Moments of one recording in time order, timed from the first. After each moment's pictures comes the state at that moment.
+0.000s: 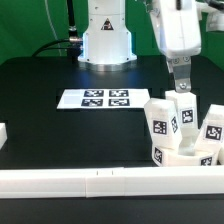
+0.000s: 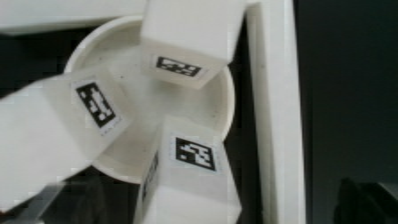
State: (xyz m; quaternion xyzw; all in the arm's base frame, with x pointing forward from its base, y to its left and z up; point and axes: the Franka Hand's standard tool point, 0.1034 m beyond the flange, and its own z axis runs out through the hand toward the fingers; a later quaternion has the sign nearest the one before) arm 0.606 0.068 0.119 -0.68 0.72 -0.03 0.13
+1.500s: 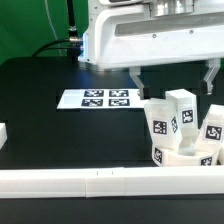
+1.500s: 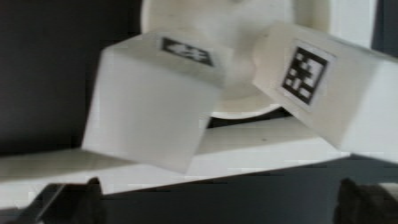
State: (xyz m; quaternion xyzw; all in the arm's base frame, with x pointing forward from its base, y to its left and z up) arm 0.617 0.057 0.110 -1.00 0.00 -0.09 0.04
